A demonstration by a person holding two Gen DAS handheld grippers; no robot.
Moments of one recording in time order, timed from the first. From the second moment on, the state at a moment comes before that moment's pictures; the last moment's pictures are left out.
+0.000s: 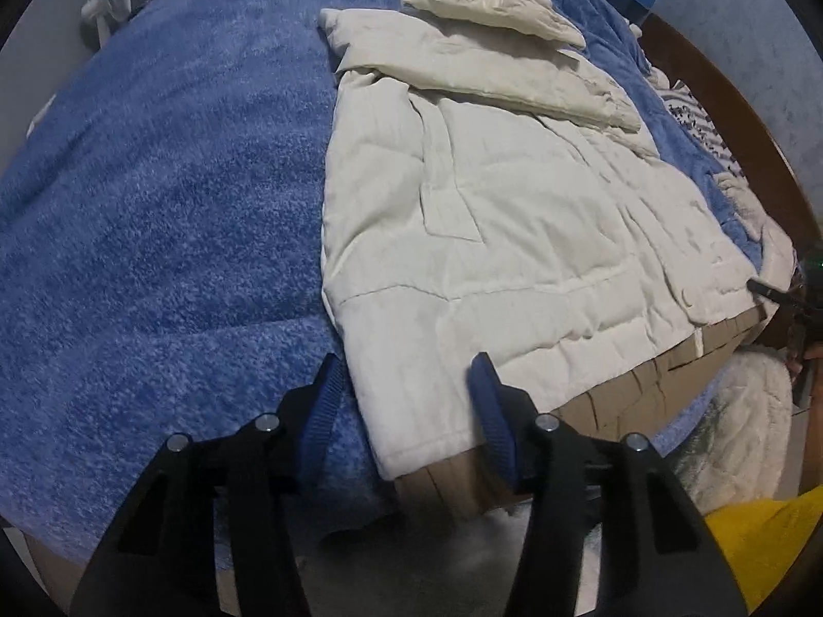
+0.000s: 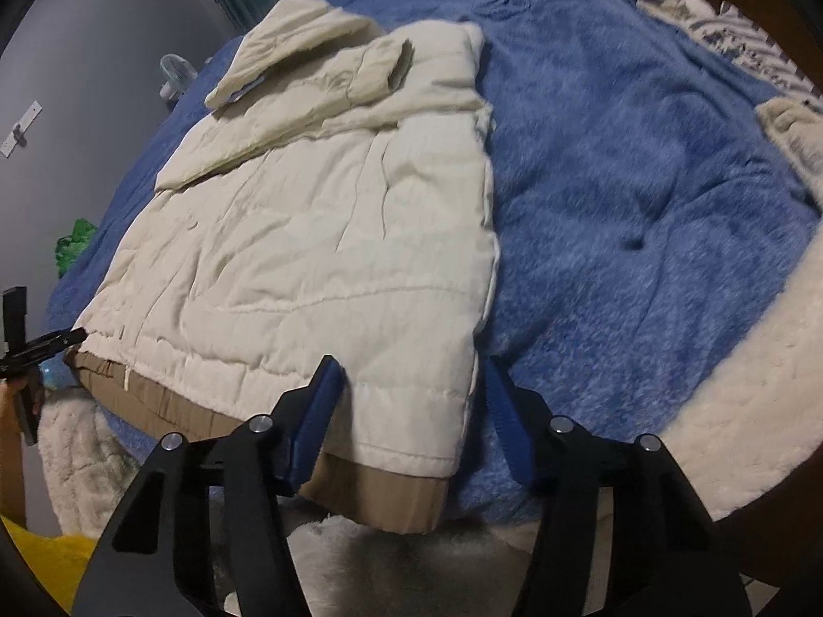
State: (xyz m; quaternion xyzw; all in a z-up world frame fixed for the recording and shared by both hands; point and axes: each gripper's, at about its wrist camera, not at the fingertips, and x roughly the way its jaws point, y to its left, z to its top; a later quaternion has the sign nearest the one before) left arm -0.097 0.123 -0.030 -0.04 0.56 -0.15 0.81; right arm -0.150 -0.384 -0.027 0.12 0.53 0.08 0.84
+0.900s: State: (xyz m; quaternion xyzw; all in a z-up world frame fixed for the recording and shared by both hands) left arm -0.068 0.109 0.046 -0.05 0.46 -0.24 0.85; right arm -0.129 -0.354 0.064 -0.01 0.40 0.13 0.91
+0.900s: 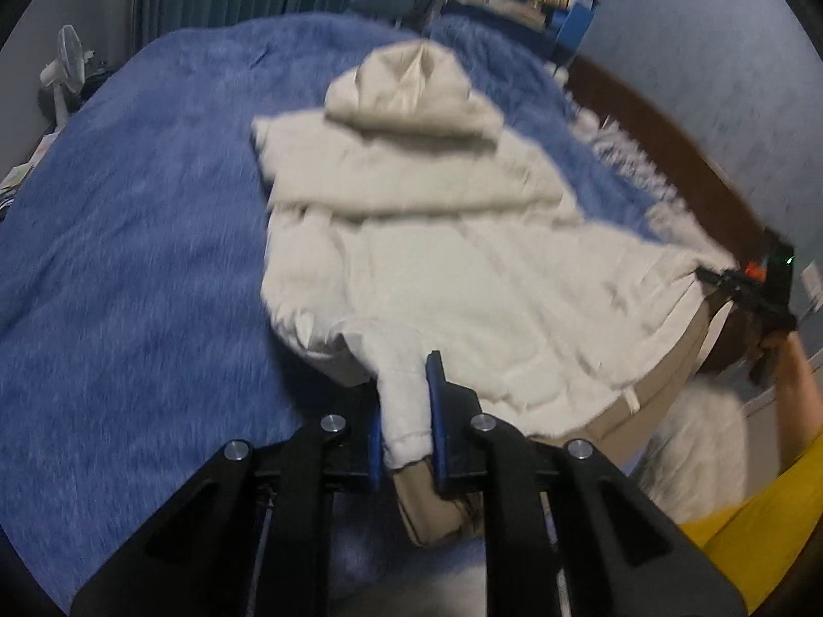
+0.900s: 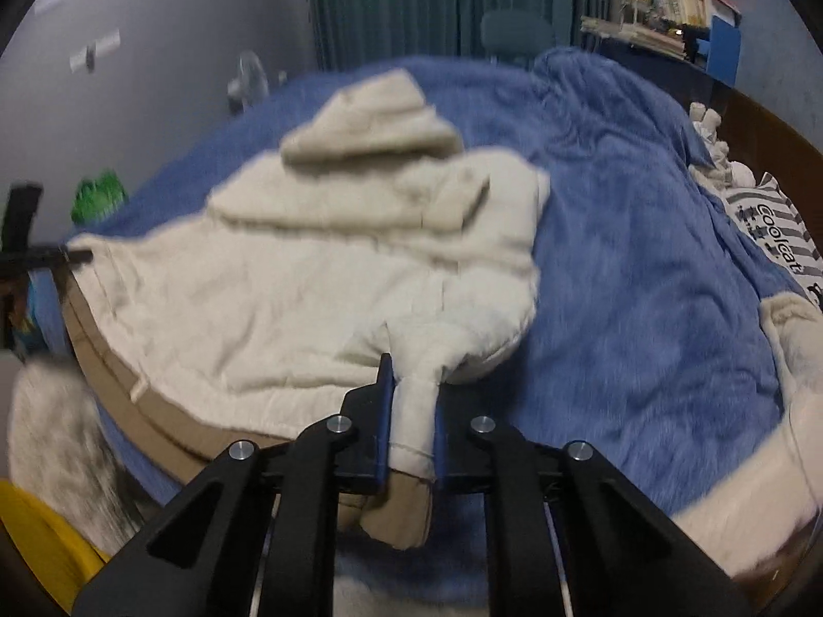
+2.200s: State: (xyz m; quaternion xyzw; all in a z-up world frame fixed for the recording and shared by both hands) left arm 0.300 0.112 0.000 -0.16 0.46 -0.11 0.87; right arm 0.249 -0.384 0.006 0.21 0.39 -0.04 0.90
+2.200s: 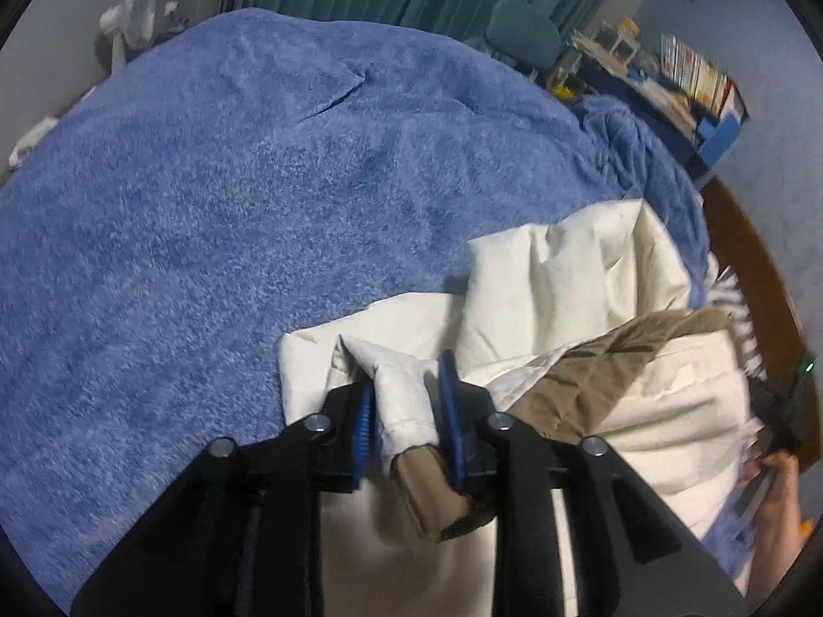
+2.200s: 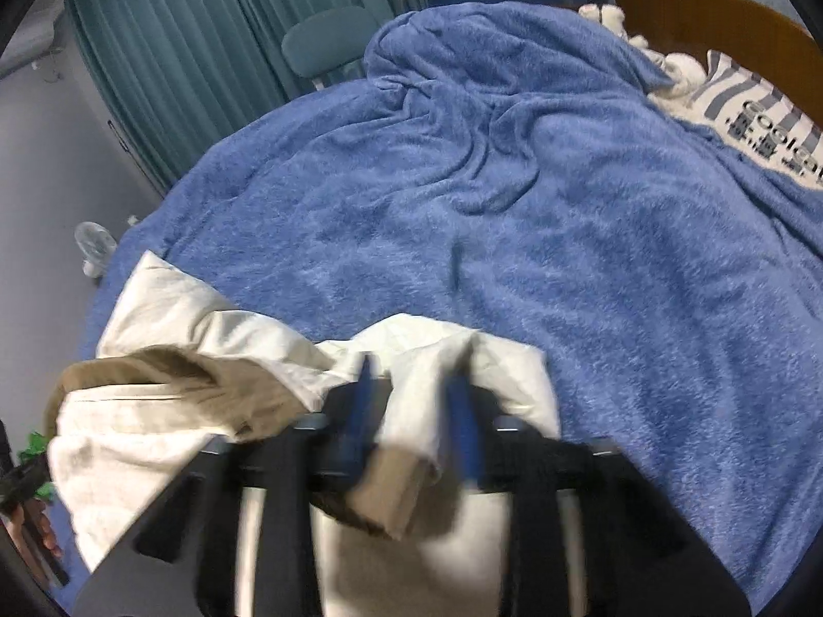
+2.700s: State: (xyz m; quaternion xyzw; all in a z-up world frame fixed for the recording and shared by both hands) left arm 0.150 0.015 0.007 0.03 0.38 -0.14 0.91; right arm 0.112 -0.295 0.016 0.03 0.38 0.03 0.92
